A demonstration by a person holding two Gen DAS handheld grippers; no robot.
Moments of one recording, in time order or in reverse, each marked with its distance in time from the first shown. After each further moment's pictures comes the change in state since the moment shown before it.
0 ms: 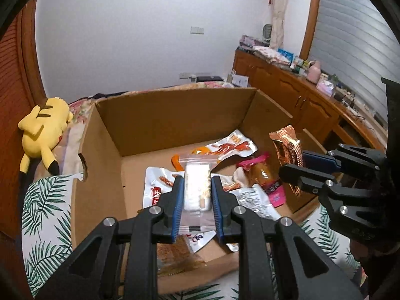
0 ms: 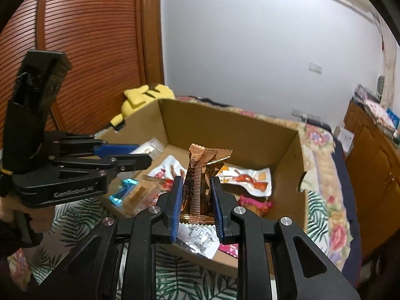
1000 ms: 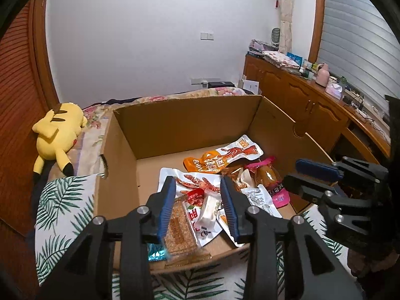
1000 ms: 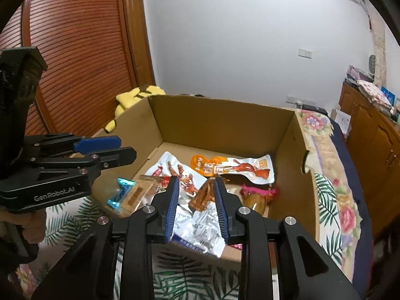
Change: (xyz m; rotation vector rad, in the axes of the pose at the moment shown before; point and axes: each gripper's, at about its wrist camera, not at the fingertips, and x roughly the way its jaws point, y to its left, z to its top) left arm -0.032 -0.006 -0.002 0.004 -0.046 0.080; right arm -0.014 0.002 -0.007 0.100 -0.027 -0.015
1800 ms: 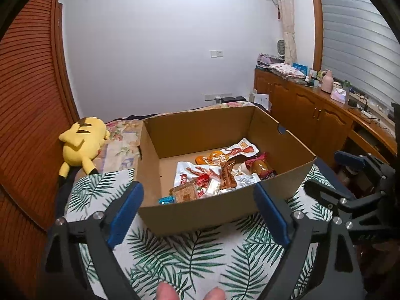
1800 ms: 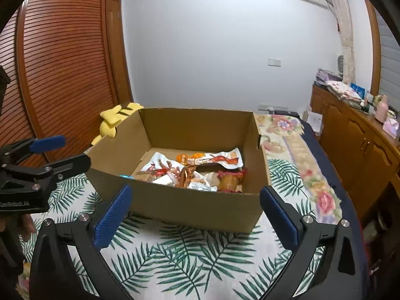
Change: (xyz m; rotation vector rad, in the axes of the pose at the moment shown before) left arm -0.092 -0.024 -0.039 0.027 -0.104 0.117; right arm -0.076 0.013 -0.033 0.068 -0.083 -0.155
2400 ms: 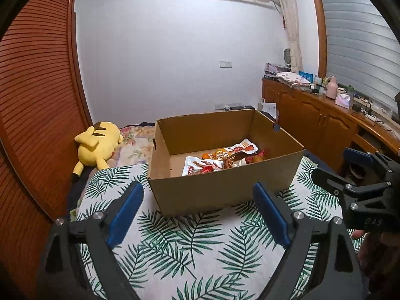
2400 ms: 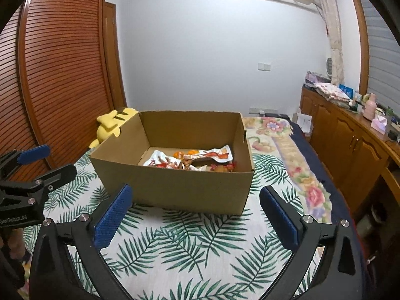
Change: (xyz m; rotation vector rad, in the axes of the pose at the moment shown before) left arm -0.058 -0.014 -0.037 -0.013 -0.074 0.061; right arm -0.050 0.007 -0.021 0.021 -0.036 -0.042
